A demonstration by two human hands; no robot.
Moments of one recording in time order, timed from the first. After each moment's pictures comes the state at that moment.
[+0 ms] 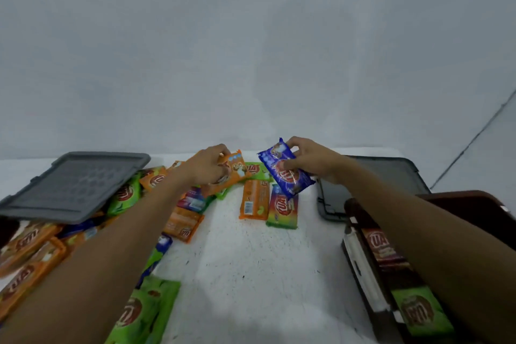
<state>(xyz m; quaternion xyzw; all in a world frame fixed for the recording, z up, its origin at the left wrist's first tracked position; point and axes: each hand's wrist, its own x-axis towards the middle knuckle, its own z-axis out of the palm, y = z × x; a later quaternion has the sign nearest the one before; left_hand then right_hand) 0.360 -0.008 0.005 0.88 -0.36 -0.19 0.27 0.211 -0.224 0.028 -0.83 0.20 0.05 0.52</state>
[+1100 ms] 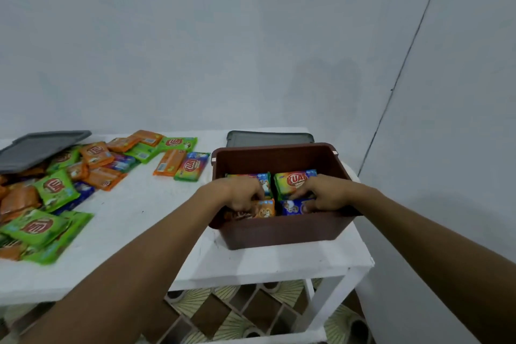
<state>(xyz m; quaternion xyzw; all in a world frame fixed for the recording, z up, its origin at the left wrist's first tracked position) 0.026 -0.166 0.009 0.80 -0.56 -0.22 -0.04 -0.104 -0.353 0.006 -0.97 0.03 0.18 0.15</state>
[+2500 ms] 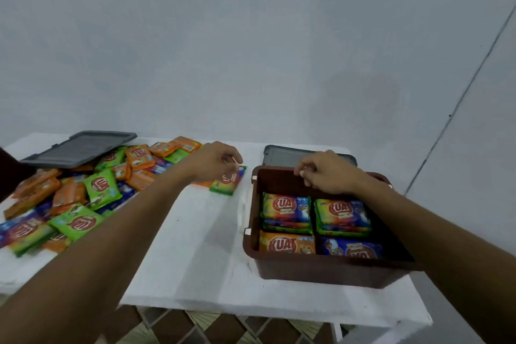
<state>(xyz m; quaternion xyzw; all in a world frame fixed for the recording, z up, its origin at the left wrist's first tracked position) 0.133 -0.071 0.049 0.86 -0.37 -0.14 0.31 -0.010 -0.313 0.049 -0.98 0.04 0.00 0.21</state>
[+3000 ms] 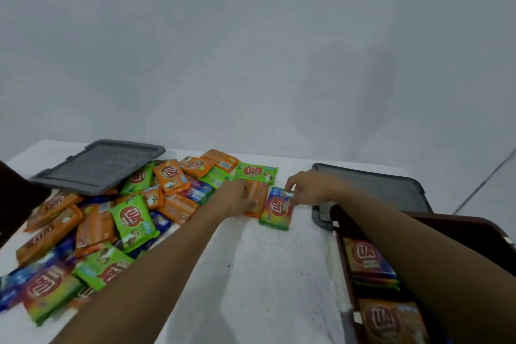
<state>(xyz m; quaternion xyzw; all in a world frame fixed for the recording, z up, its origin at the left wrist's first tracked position) 0.257 -0.035 -0.033 0.93 -0.27 -0.15 0.21 0.178 -0.228 0.012 -0.98 0.06 0.17 0.09</state>
